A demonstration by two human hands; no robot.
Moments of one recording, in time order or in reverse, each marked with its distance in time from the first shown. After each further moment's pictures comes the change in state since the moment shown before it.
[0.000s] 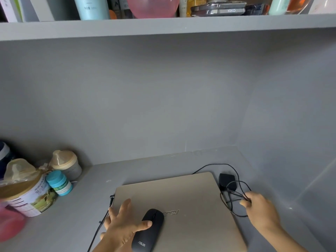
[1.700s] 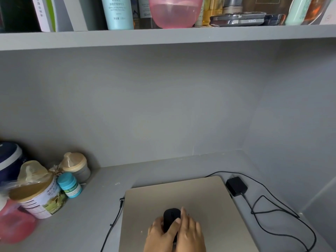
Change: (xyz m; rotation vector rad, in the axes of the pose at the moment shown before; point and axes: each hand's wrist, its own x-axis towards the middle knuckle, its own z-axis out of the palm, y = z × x) left_hand -0.065 0.038 0.034 -0.616 -0.066 0.106; right_hand -0.101 -0.165 0.091 0.285 0.038 -0.233
